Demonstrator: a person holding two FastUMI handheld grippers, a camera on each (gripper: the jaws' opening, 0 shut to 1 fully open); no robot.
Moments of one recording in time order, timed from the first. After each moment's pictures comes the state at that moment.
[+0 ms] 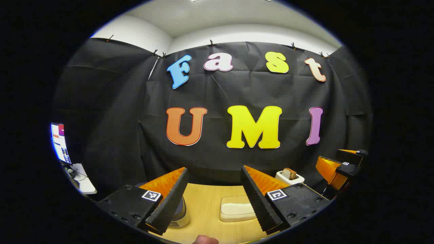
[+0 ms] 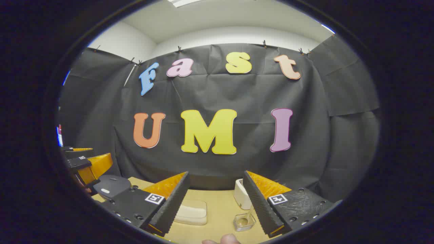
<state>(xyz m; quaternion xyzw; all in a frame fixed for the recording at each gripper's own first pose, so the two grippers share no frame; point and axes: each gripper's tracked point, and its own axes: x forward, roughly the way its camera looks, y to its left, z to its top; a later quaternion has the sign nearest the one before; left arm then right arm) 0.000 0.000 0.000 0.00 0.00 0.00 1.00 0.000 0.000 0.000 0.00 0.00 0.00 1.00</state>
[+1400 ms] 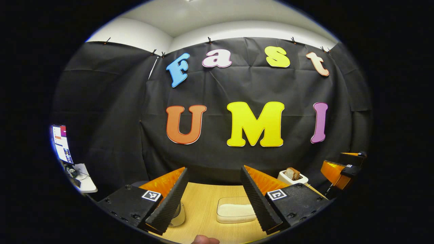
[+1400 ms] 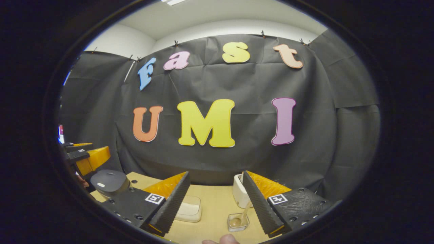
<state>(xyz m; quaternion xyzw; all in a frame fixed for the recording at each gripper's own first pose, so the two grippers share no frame) 0.018 -0.016 -0.008 0.01 0.02 0.03 1.00 0.033 -0.040 -0.018 0.00 0.03 0.03 1.00</state>
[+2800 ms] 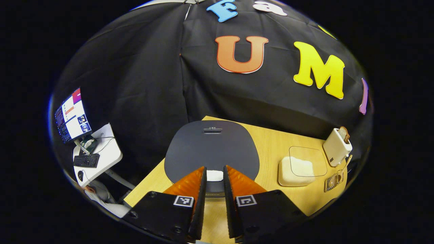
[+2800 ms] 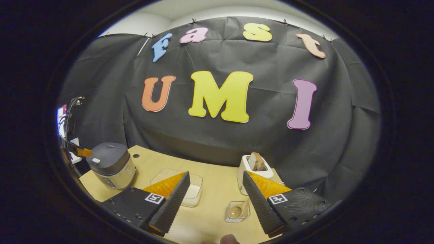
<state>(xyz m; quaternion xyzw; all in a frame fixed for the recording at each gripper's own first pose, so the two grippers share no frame) 0.010 0.177 -0.189 -0.04 0.30 0.16 0.94 0.049 -0.026 -0.083 -0.07 0.13 0.07 0.99</state>
